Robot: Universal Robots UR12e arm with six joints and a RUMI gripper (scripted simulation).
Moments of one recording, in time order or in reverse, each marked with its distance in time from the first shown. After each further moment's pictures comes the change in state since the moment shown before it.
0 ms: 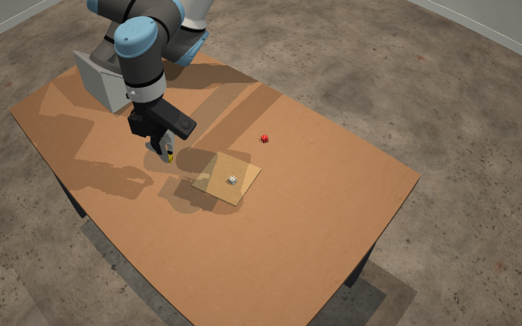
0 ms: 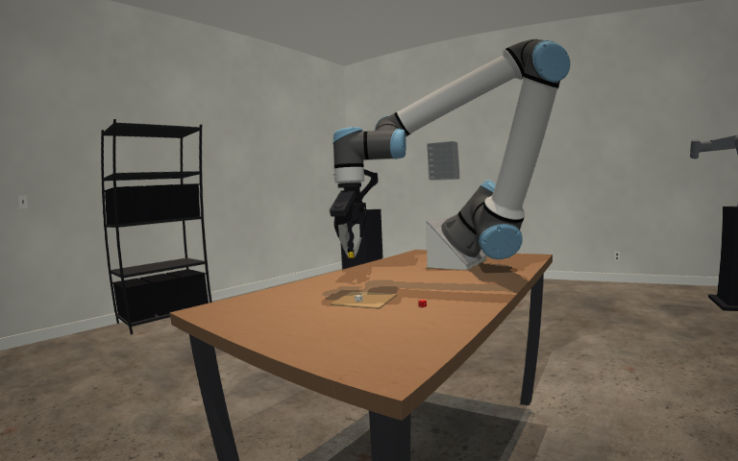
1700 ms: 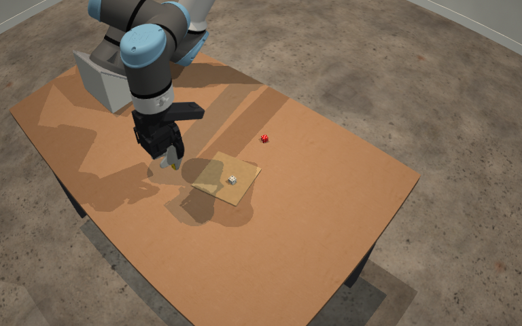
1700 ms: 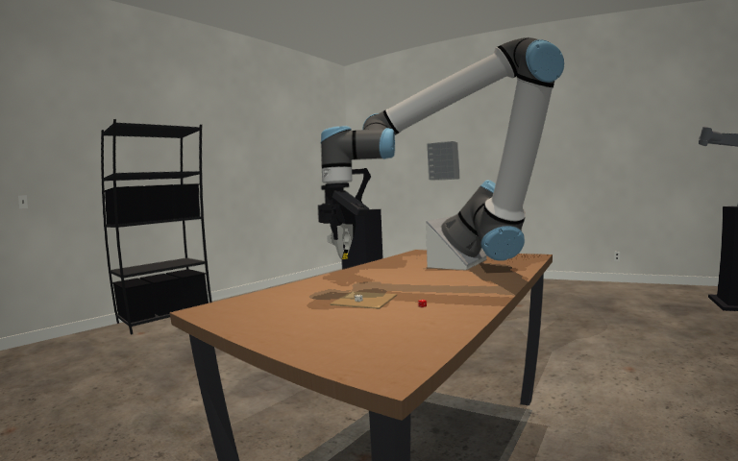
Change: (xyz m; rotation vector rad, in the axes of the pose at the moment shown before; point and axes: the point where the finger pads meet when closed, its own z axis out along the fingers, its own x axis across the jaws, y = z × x) arm 0.014 -0.026 0.000 -0.006 0.005 -1.126
